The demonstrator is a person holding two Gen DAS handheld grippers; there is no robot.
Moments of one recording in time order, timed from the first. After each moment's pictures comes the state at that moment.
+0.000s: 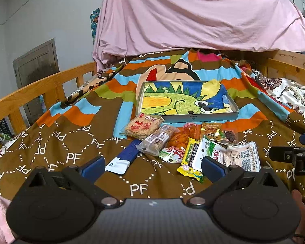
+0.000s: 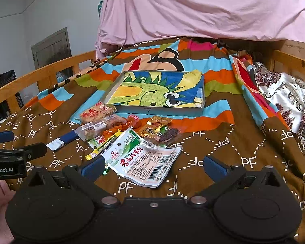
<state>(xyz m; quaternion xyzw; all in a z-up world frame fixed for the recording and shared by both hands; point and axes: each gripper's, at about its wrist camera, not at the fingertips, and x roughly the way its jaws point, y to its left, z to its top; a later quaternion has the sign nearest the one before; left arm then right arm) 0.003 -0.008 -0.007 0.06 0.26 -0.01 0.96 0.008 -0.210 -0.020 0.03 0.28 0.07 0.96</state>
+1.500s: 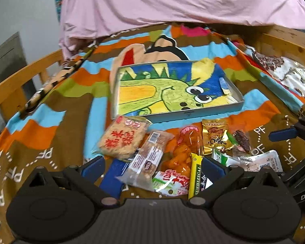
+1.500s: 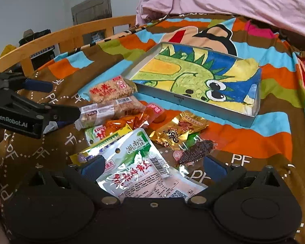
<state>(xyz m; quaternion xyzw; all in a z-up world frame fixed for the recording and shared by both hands) 0.142 -0.012 -0.021 0.10 0.33 -0.09 0.94 0.148 -0.200 -0.057 -0.04 0.36 0.20 0.91</state>
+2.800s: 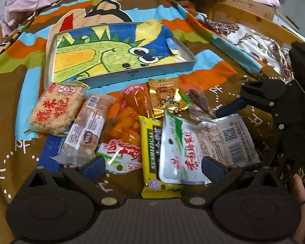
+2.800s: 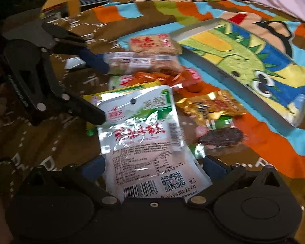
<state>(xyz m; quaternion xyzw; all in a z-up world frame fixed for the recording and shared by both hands) 0.157 -0.025 -0.068 0.09 0.42 -0.25 0.87 0.162 -0.199 -0.090 -0.18 0.41 0.36 0.82</state>
